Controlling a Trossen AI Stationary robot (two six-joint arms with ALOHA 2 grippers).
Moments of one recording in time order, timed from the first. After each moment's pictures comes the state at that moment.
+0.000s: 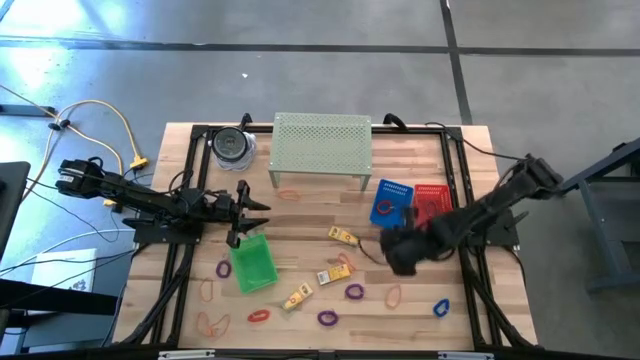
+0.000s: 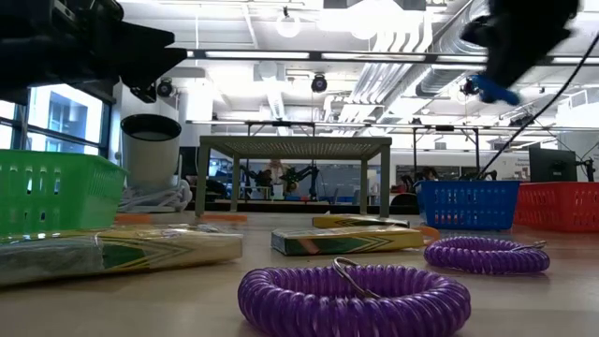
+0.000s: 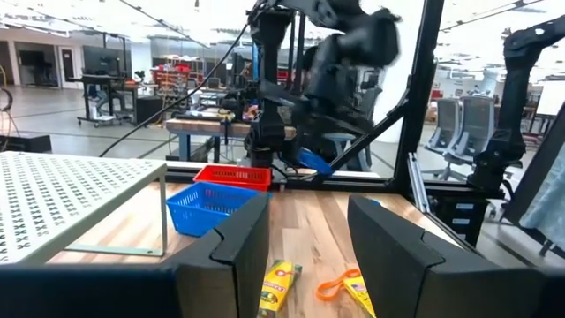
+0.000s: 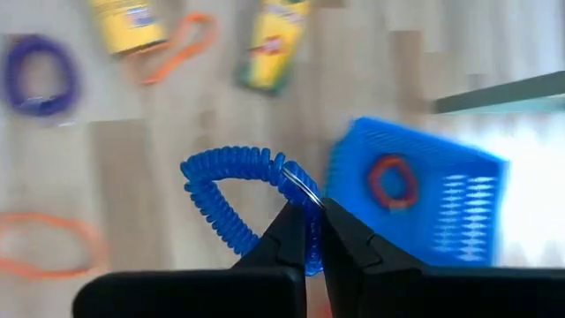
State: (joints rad) left arm -0.13 0.86 0.01 1.03 -0.08 -0.08; right arm 0.44 1.42 1.13 -1.08 0.40 0.47
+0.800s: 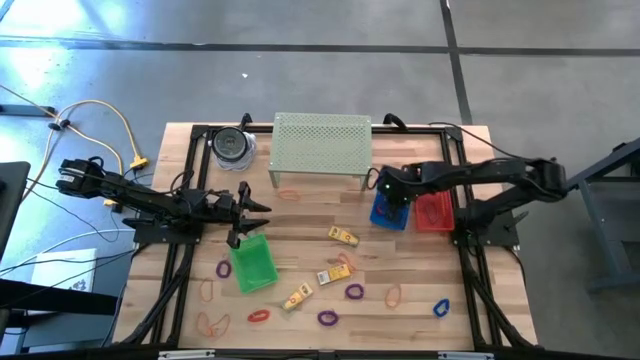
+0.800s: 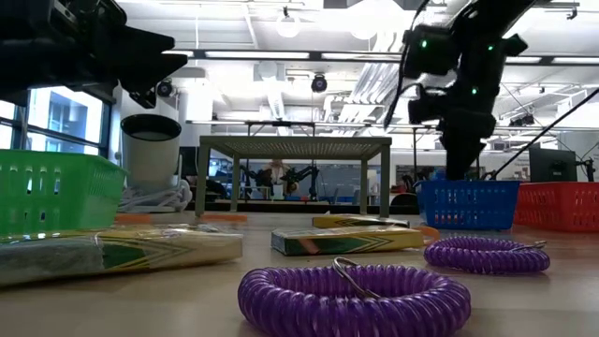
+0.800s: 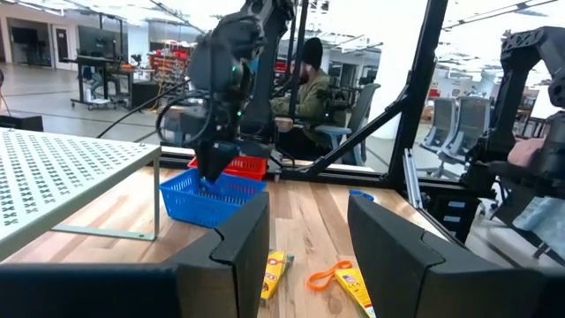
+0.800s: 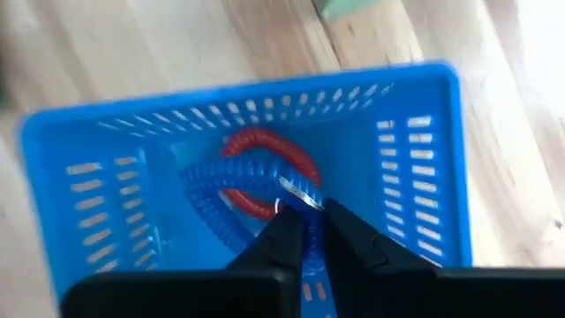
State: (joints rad) left arm -0.13 0.87 0.01 1.01 -0.08 -0.13; right arm -0.22 1.38 0.78 -0.70 0.11 0.21
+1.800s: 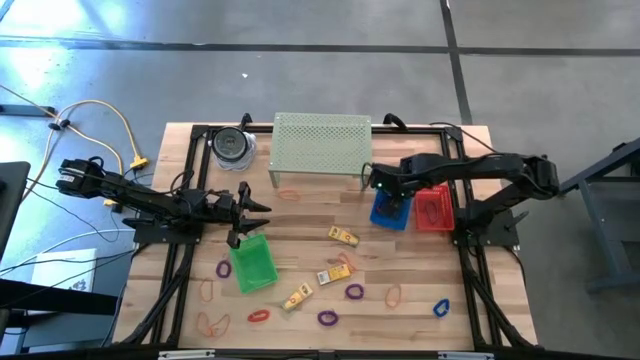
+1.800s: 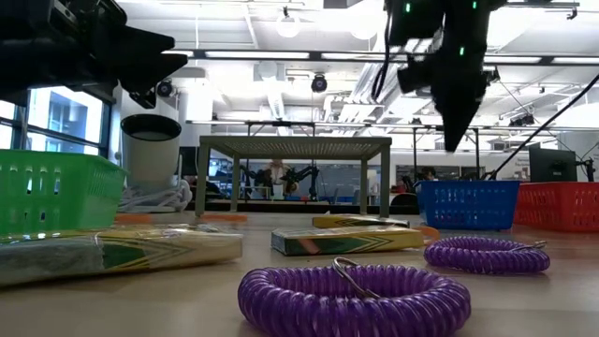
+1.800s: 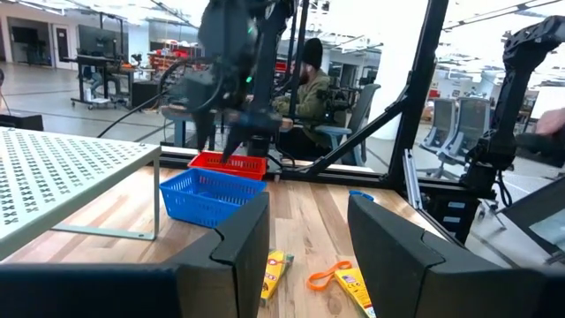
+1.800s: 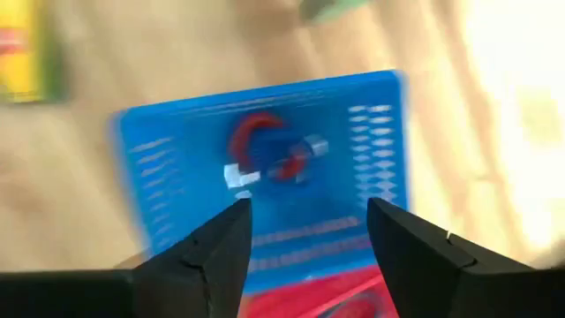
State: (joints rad) left arm -0.13 0.87 0.01 1.01 -0.08 -0.13; right arm -0.14 1.44 1.09 -1.08 0.14 0.31
